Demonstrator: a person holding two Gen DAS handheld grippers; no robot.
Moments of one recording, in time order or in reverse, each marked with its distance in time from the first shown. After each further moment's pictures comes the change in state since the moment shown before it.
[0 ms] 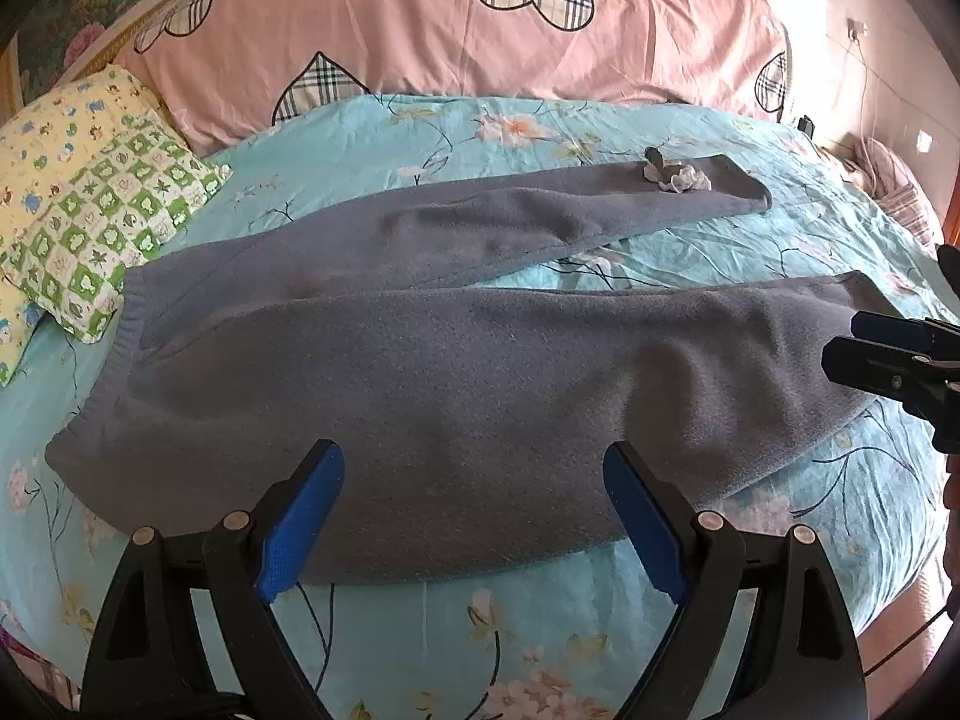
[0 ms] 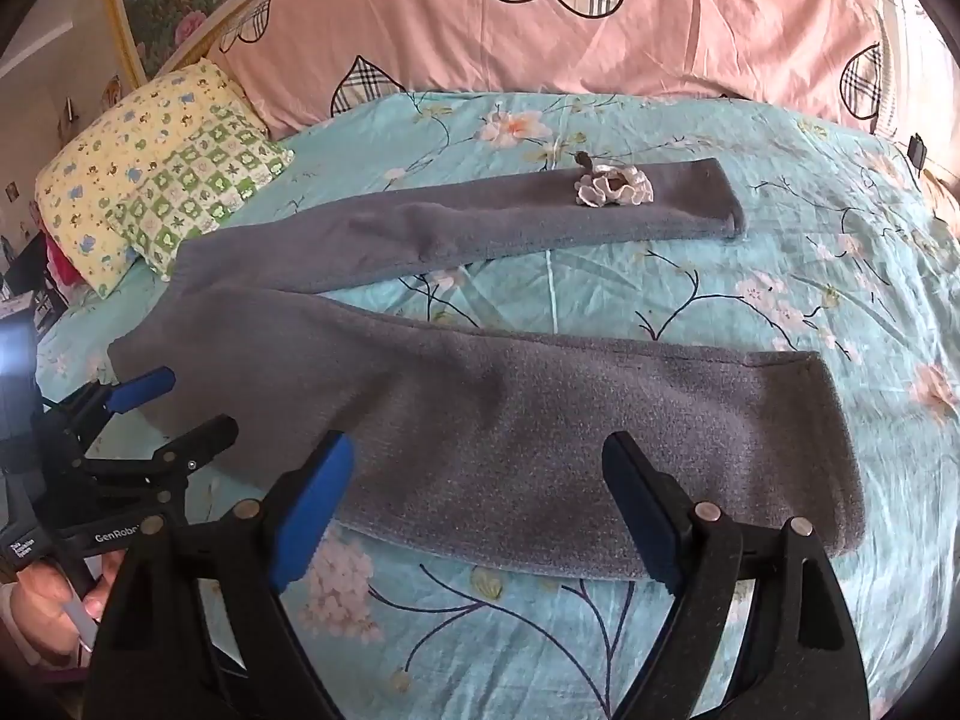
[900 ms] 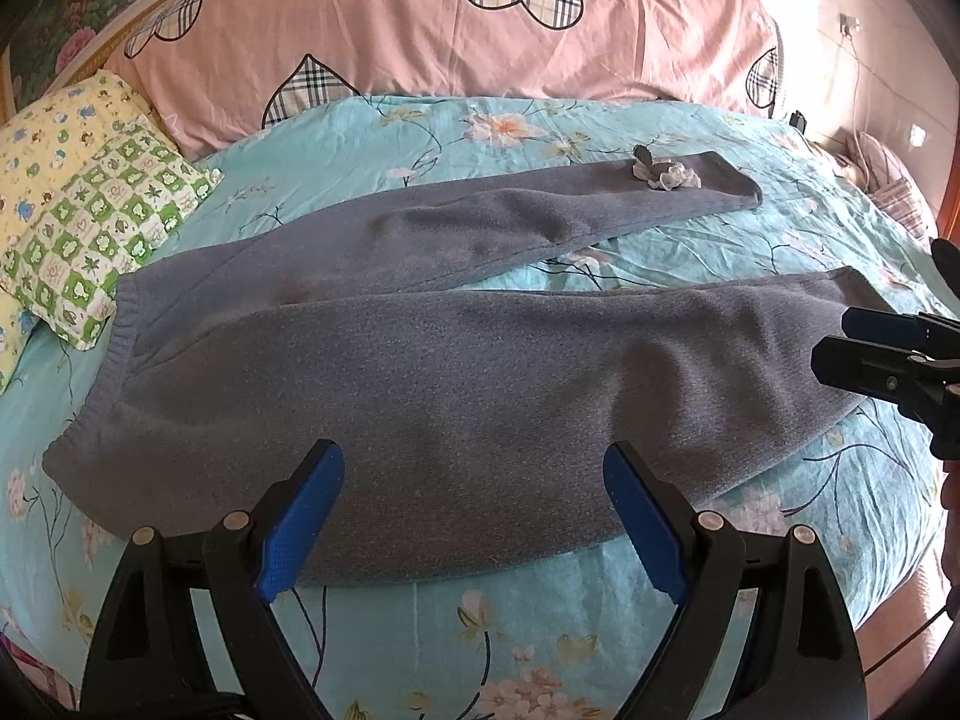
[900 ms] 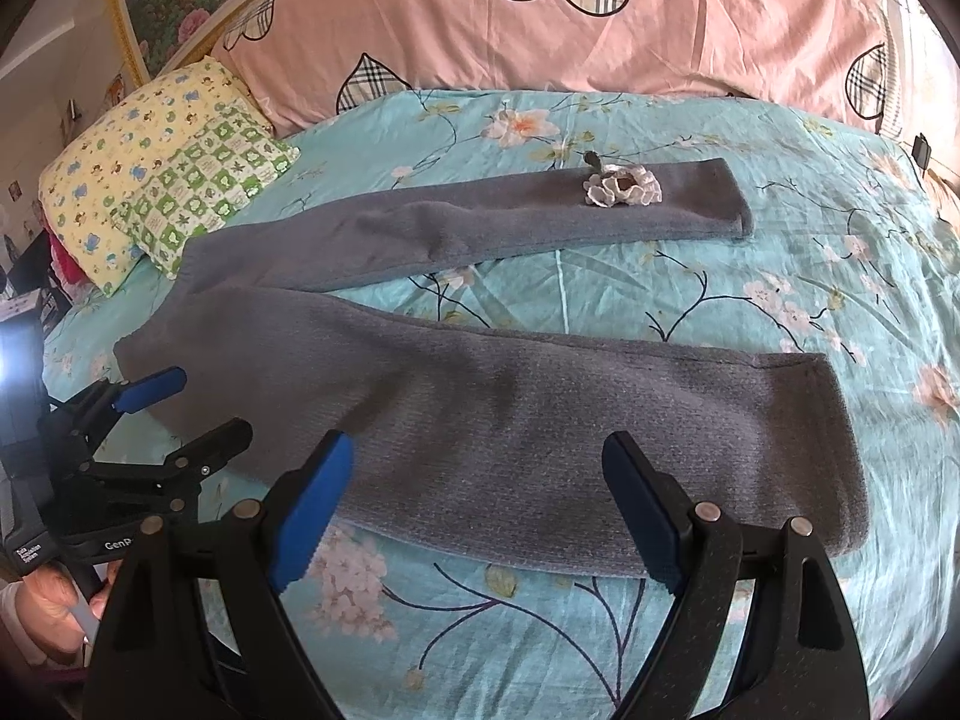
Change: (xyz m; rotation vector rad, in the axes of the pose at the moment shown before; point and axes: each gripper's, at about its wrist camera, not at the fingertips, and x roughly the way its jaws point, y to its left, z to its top) left arm -0.001 -0.005 -0.002 0.009 -0.007 -0.007; right arm -0.002 0.007 0.002 -0.003 0.007 0.009
